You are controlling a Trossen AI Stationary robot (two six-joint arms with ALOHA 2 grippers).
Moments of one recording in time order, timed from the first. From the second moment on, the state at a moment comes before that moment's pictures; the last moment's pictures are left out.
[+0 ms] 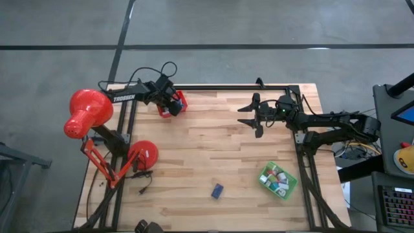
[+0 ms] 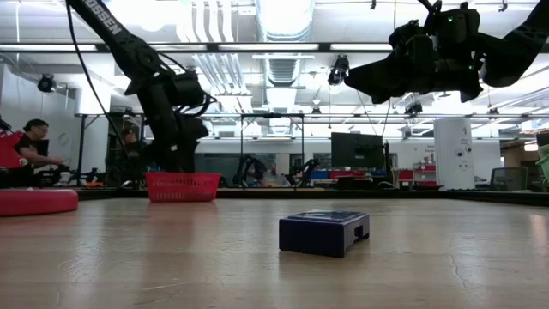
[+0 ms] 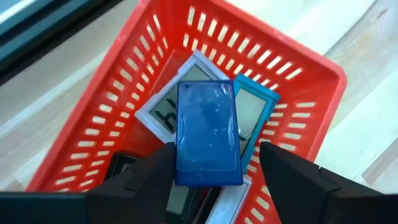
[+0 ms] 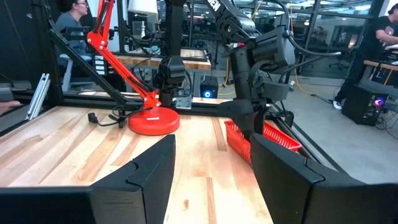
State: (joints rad) left arm 0.79 1.57 0.87 -0.44 0.07 -0.11; right arm -0.50 1.18 0.34 0.84 -0.51 -0.06
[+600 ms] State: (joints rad) left arm 0.72 1.51 0.97 -0.26 0.48 0.33; right arm -0.50 1.18 0.34 0.84 -0.51 -0.06
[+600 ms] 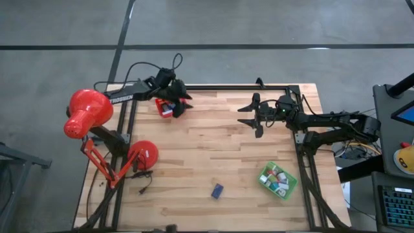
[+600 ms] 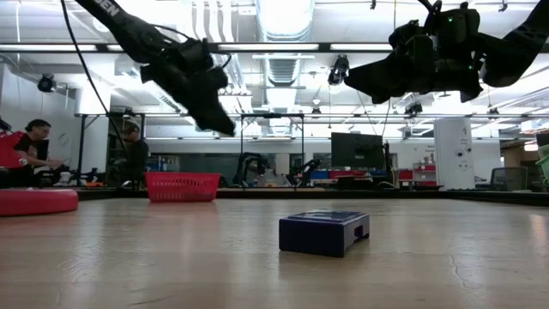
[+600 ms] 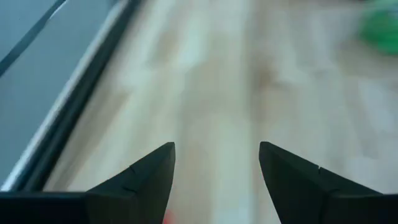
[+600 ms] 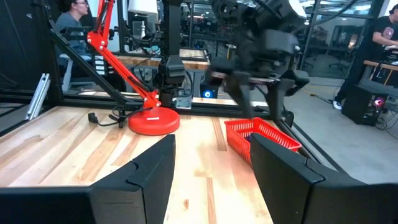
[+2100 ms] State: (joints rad) left arm 0.57 1.56 0.88 -0.15 0.92 0.62; right arm -0.50 1.18 0.34 0.85 -0.51 -0.06
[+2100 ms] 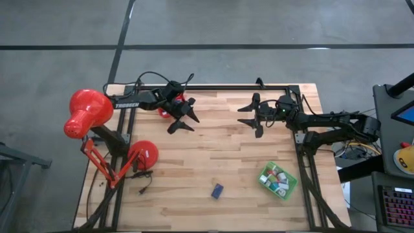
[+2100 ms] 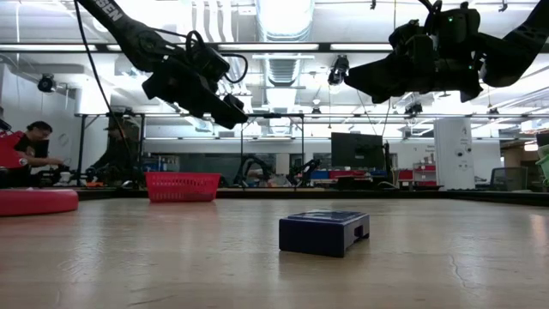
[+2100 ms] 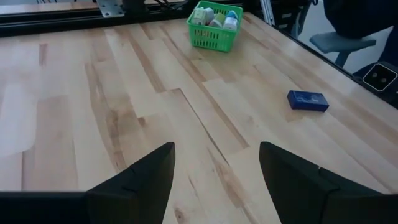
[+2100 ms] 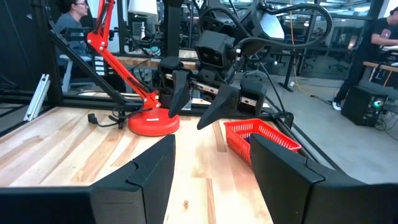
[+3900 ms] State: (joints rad) left arm 0.57 1.56 0.88 -0.15 0.92 0.62; right arm -0.02 1.32 0.55 0.29 -0.32 -0.34
